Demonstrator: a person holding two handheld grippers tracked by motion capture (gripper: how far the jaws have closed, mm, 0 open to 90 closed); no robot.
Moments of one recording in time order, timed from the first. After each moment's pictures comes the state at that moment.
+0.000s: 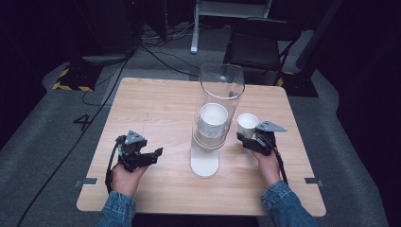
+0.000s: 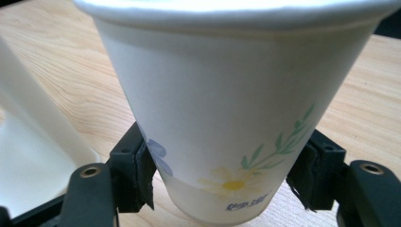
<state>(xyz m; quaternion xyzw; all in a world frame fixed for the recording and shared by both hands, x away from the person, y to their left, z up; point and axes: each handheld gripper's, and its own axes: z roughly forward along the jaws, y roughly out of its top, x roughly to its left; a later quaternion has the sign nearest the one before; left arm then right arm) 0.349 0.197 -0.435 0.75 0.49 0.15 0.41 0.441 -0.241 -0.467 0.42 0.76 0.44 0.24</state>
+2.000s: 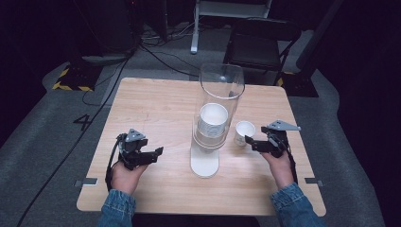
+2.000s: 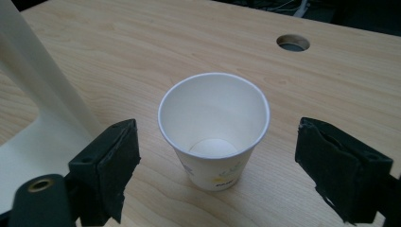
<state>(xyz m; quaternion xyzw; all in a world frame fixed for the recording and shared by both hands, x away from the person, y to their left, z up) 0.356 0.198 -0.432 0.76 0.48 0.14 0.40 0.420 -0.266 -0.431 0.43 0.76 0.43 0.22</state>
